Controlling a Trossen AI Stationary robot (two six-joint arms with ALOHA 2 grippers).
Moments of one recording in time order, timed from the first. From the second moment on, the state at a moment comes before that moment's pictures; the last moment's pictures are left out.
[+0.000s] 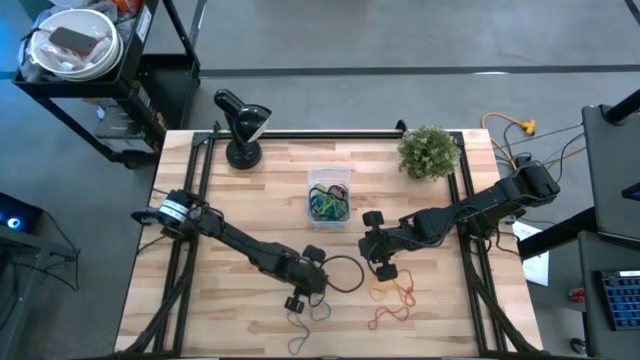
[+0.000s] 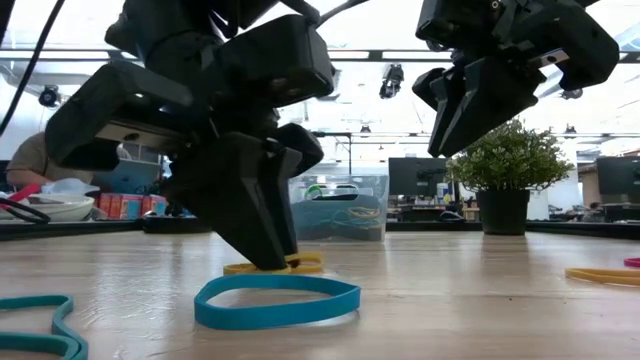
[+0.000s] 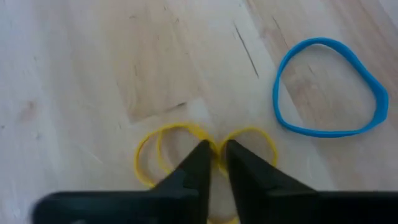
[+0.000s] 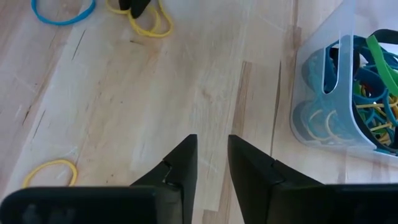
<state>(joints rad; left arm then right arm) -0.38 1.95 1.18 -0.23 -0.03 0.01 0.30 1.51 0.92 -0.39 0.16 0.03</state>
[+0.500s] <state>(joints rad) -0.38 1.85 1.18 -0.29 -0.08 0.01 0.30 1.50 0.92 -0.39 0.16 0.02</state>
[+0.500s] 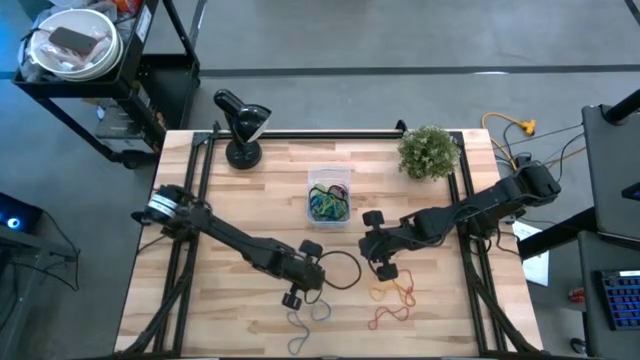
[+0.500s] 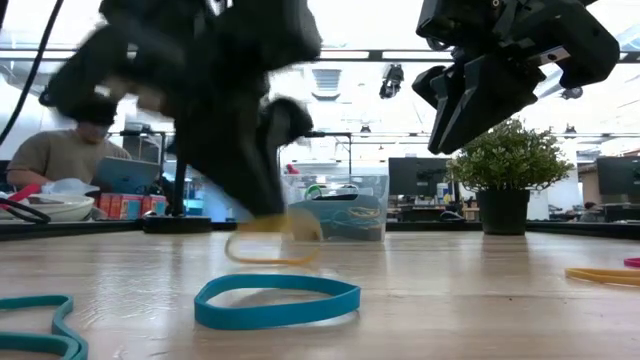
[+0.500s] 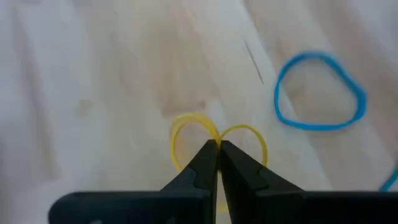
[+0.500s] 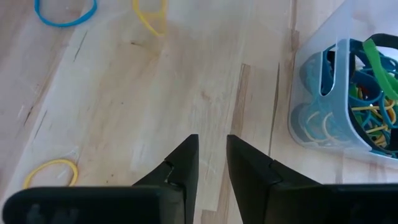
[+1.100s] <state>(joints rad) -0.29 1.64 1.17 -0.18 -0.63 0.35 0.31 1.49 0.92 -0.39 0.16 0.02</state>
